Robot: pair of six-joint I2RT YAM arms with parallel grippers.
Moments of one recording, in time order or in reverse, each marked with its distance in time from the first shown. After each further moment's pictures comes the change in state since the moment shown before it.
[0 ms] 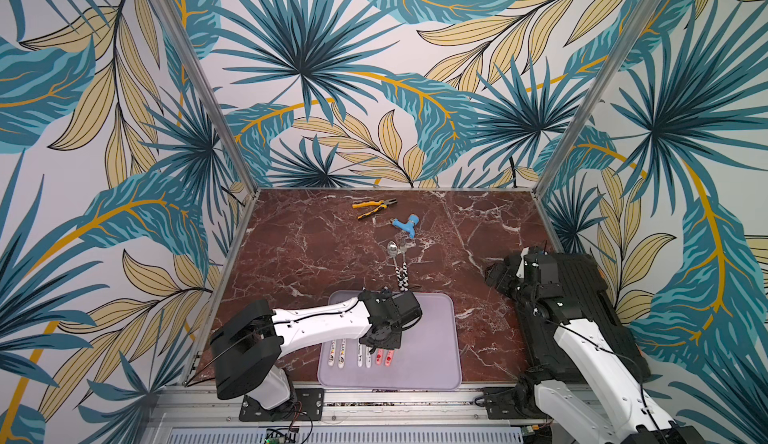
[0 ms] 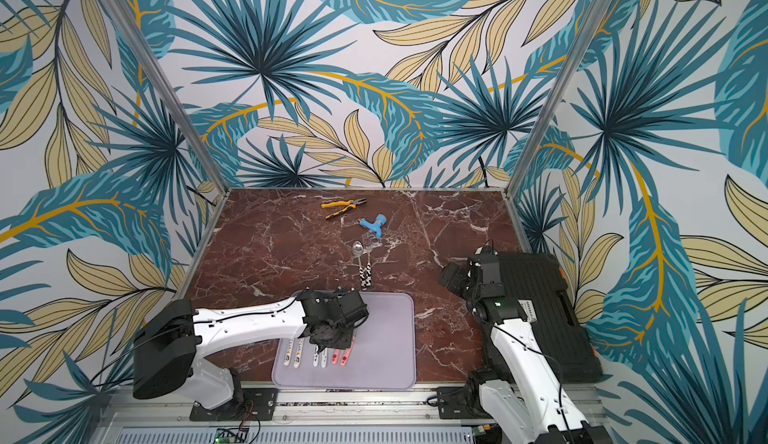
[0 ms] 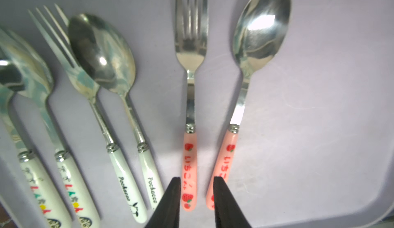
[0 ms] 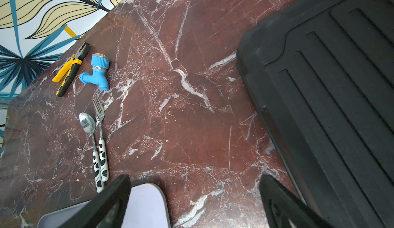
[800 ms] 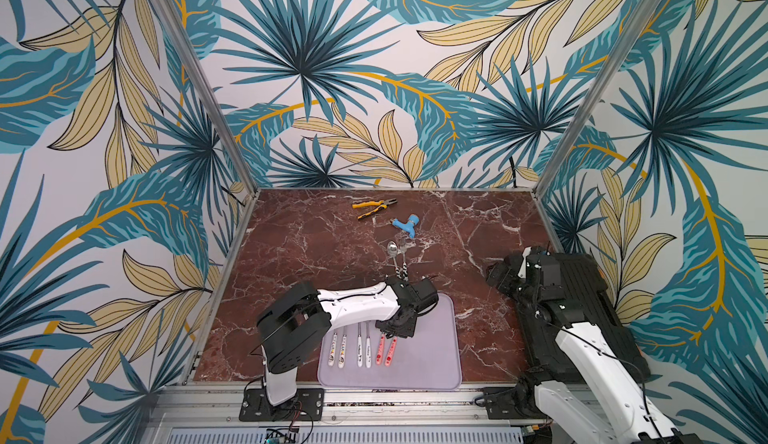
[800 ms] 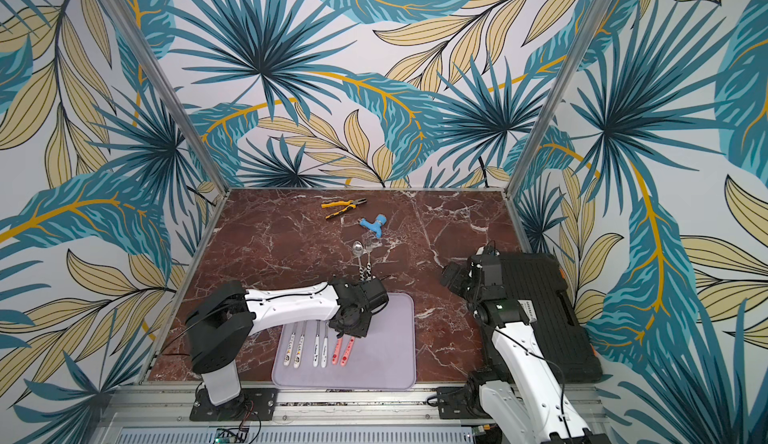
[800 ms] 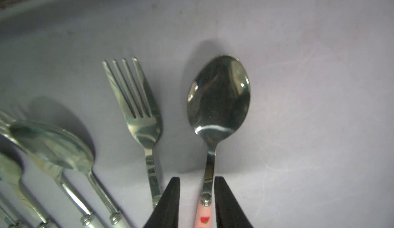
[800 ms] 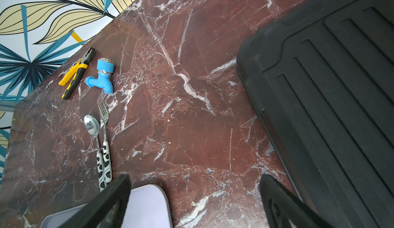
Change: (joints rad) left arm 0.055 0.281 0.200 -0.003 -0.006 0.168; right arm 0.000 -0.029 0.000 0.000 0.008 0.000
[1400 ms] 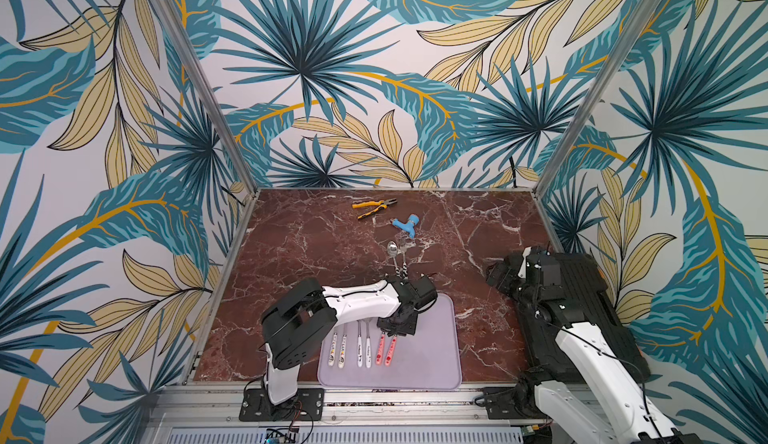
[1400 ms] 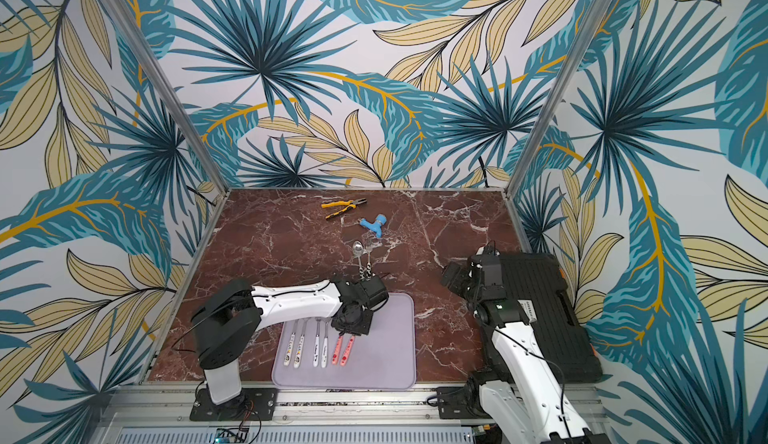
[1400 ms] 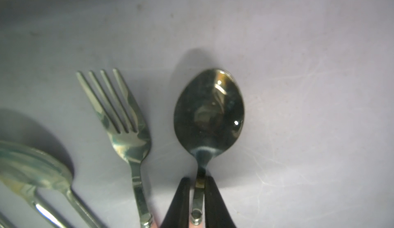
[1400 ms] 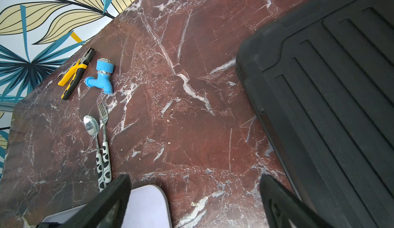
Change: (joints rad) left arm 0.028 0.031 0.001 0.035 0.048 -0.021; right arm 0.000 0.000 0.000 0.000 0.001 0.000
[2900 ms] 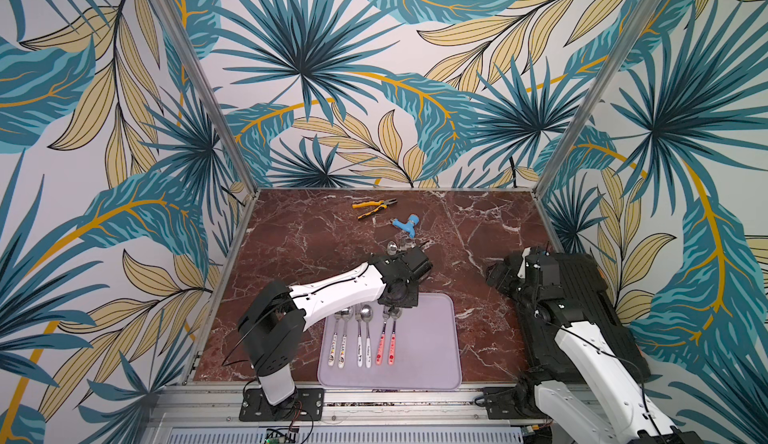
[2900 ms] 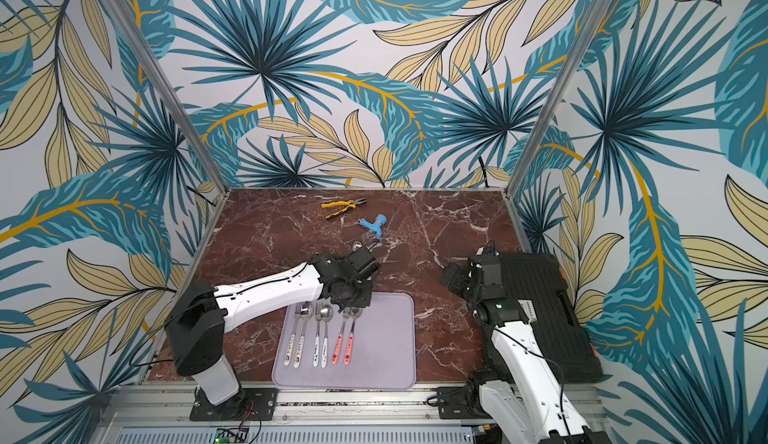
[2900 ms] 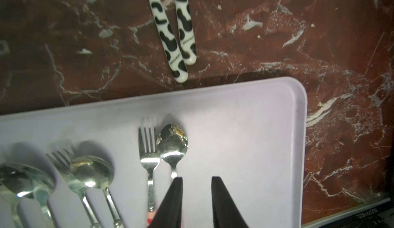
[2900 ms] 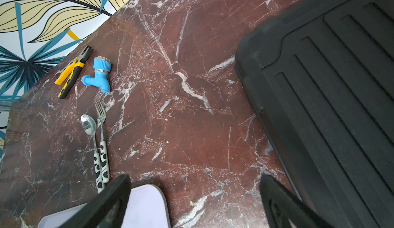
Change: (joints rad) left arm 0.106 -0.107 0.146 -0.009 -0.028 0.014; right arm 0.000 0.009 -0.003 0.000 0.001 0.000
